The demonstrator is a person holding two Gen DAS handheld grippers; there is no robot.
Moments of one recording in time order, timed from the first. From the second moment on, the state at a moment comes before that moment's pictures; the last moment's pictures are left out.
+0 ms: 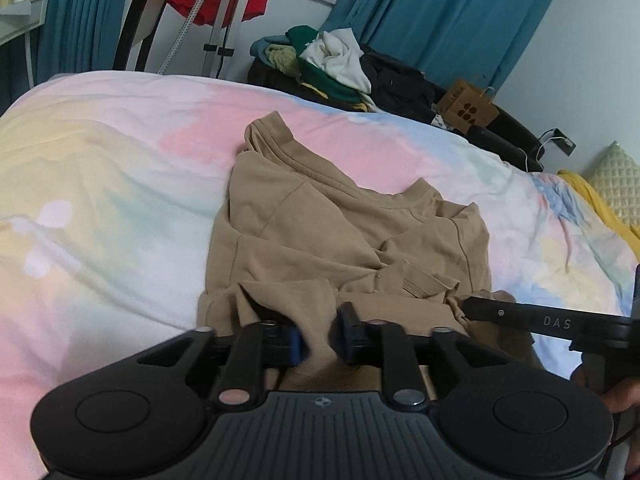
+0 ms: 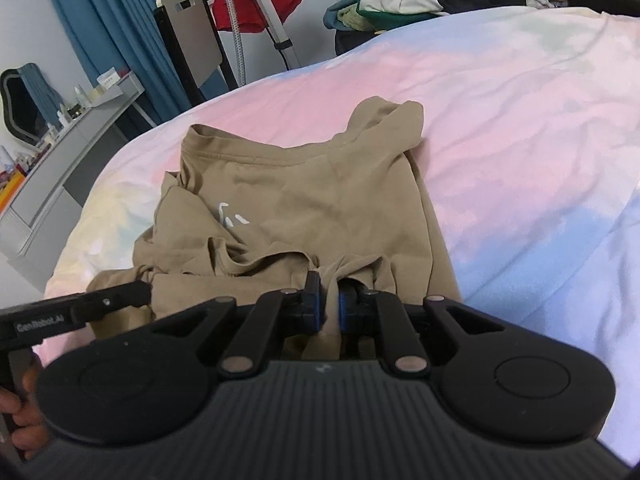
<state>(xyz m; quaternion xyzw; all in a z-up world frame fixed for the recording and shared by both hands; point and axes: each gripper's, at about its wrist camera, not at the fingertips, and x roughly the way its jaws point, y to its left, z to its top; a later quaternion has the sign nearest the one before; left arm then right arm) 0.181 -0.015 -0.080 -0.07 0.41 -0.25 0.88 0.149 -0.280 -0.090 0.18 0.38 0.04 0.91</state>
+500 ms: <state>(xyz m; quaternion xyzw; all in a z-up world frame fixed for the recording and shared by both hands) 0.066 0.004 -0.037 -0.08 0.39 -0.23 0.89 0.068 -0.253 -0.045 0.12 0.32 0.06 0.94</state>
